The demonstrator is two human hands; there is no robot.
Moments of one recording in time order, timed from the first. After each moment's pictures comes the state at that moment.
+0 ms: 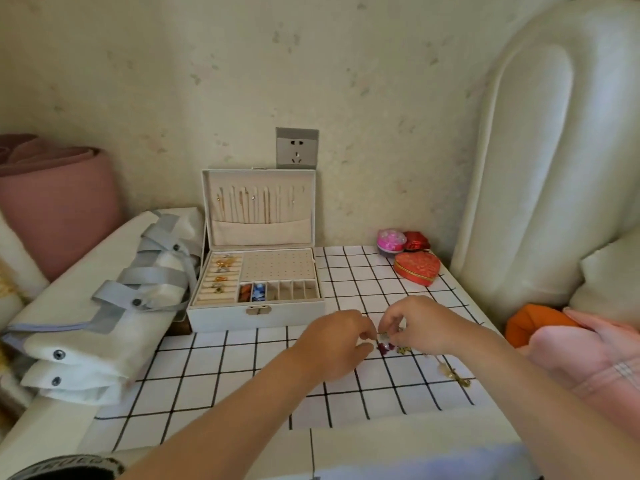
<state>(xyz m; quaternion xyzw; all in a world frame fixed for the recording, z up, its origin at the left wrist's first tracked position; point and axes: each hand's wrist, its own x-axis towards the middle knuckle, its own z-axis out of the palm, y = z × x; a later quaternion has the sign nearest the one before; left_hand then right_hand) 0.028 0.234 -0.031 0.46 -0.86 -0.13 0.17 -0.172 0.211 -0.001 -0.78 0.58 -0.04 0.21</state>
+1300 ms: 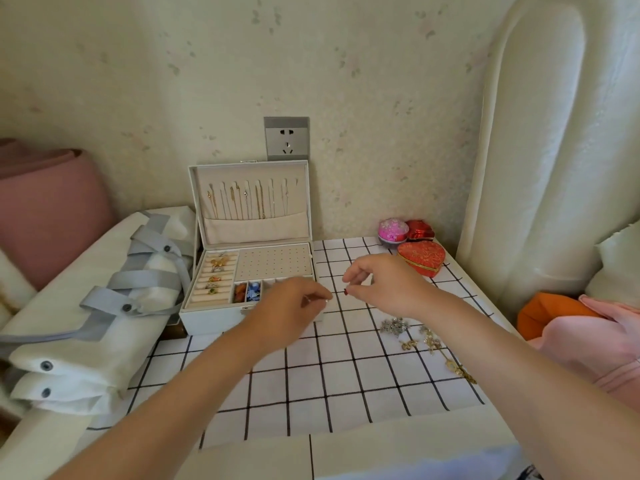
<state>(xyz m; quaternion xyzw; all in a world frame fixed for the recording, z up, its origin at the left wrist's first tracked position) 0.080 0.215 -0.002 0.54 -0.77 -0.22 0.25 -0.129 0.177 0.011 -0.78 0.53 -0.24 0.23</state>
